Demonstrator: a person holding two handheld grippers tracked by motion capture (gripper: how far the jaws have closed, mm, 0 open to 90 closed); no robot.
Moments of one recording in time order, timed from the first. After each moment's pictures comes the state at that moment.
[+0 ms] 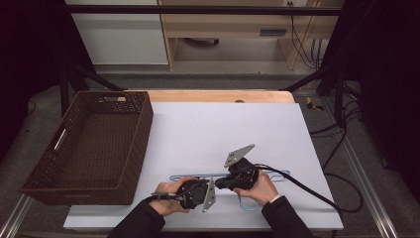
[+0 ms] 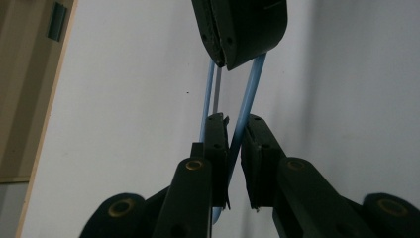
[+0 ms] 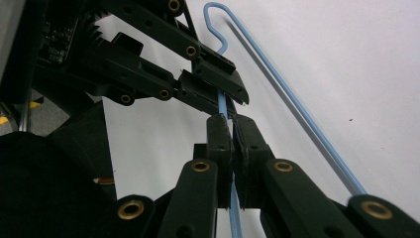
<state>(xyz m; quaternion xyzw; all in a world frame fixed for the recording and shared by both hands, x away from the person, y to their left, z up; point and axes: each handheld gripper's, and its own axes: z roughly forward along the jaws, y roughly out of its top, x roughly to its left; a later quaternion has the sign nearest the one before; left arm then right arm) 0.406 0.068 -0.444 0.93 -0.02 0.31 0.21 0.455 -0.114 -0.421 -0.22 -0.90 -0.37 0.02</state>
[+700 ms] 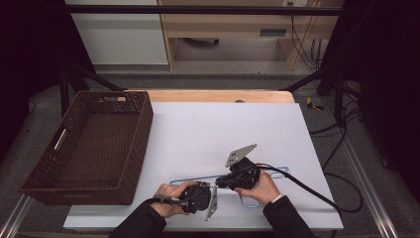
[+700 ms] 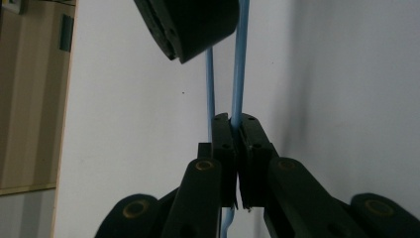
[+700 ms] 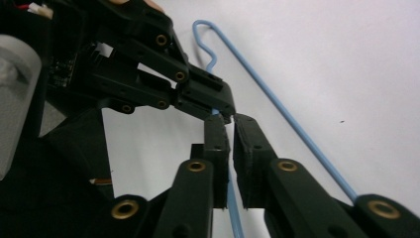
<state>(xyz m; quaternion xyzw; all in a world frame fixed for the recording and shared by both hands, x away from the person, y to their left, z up) 0.395 0.062 -0.450 0.92 -0.06 0.34 0.17 0.454 -0.117 -0.417 -0.21 -0.90 -0.38 0.01</state>
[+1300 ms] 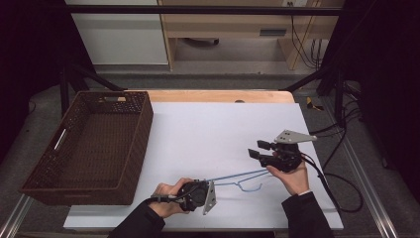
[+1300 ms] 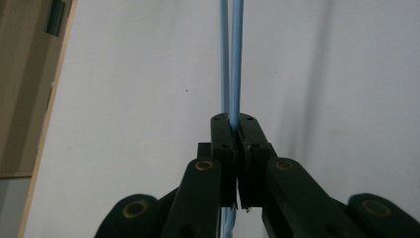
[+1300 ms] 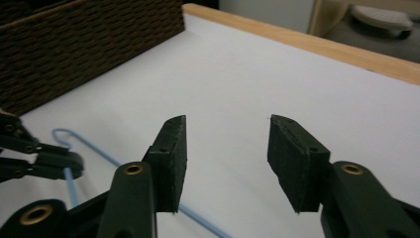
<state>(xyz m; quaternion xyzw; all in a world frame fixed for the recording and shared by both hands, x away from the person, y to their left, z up) 0.398 0.068 -0.435 0.93 0.00 0.31 0.20 0.466 -0.216 -0.384 -0.37 -0.77 -0.49 -0.17</state>
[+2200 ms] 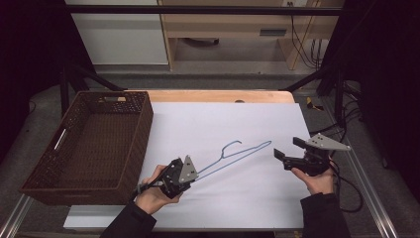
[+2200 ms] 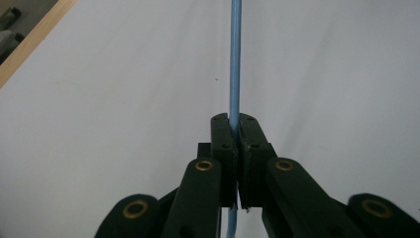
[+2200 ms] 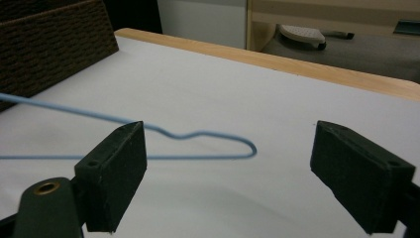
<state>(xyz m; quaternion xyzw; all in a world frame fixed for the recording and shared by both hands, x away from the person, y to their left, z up) 0.417 0.110 -0.390 0.91 0.18 0.20 0.30 0.452 -0.281 -0.391 -0.43 -0.72 -0.49 -0.24</state>
